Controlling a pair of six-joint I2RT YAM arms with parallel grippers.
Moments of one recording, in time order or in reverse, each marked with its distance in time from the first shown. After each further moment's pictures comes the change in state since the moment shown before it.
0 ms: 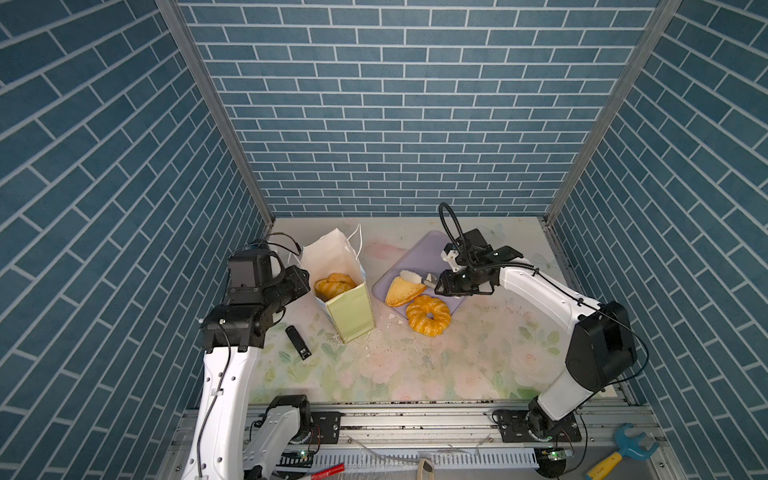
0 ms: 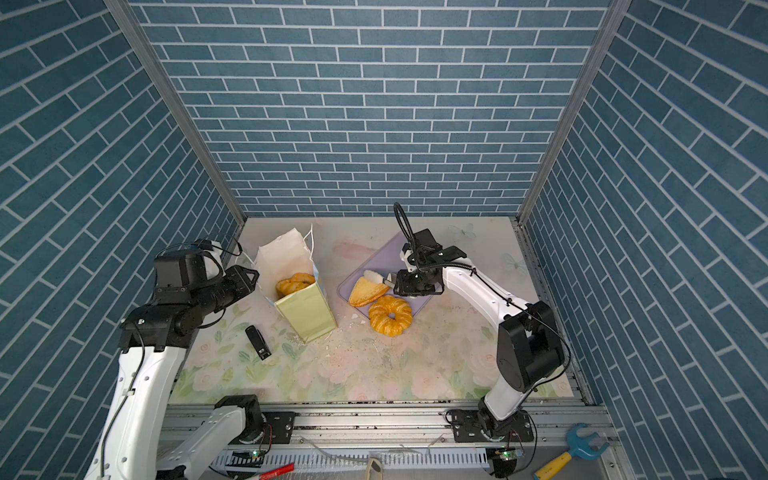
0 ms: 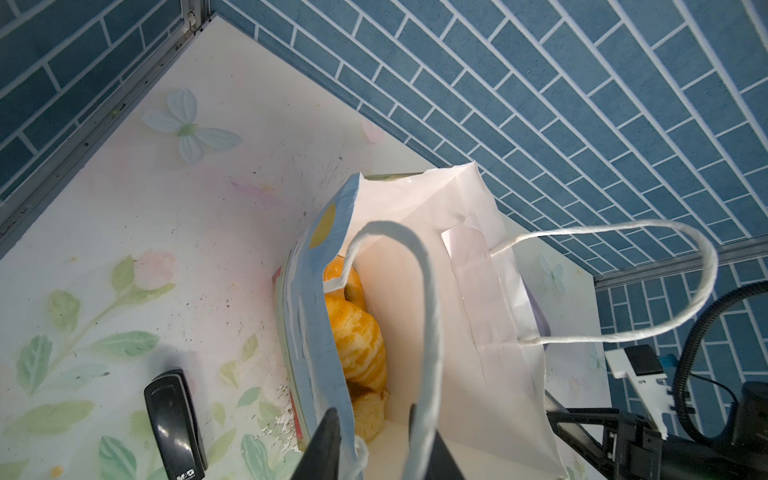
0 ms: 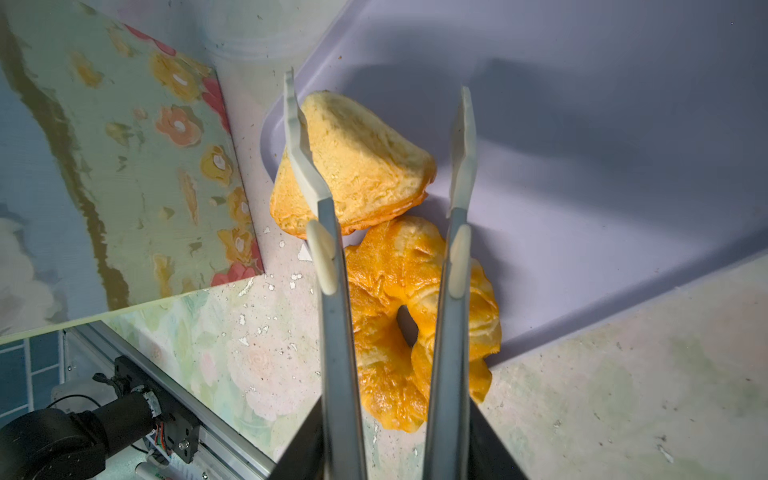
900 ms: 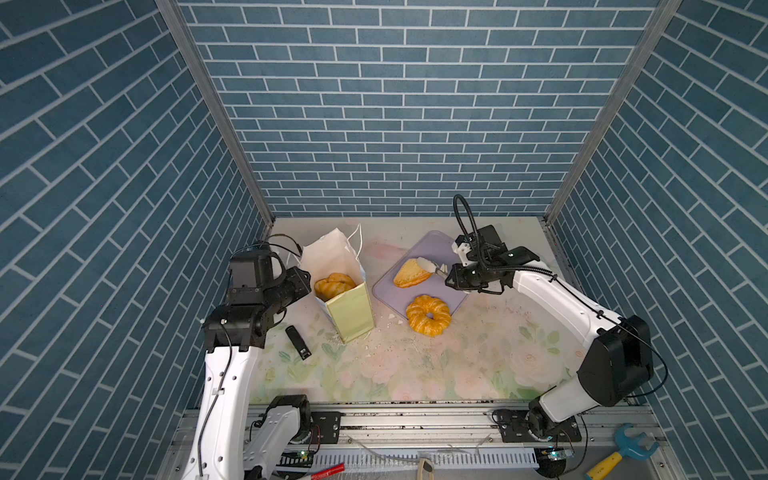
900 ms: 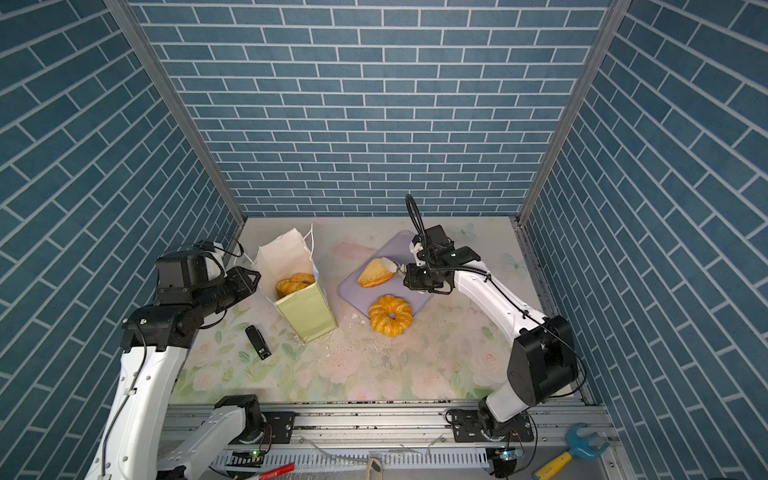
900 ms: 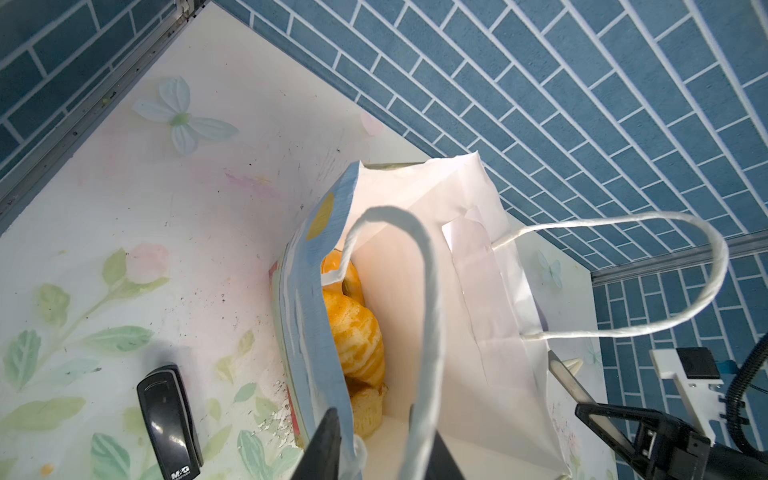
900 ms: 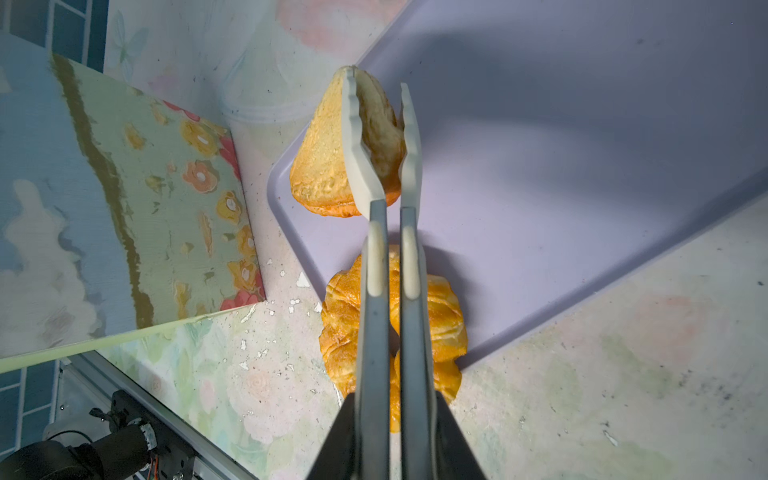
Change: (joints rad) left arm 0.000 -0.002 -0.017 0.005 0.014 -0.004; right arm -0.042 -0.120 -0.016 0.024 0.068 0.001
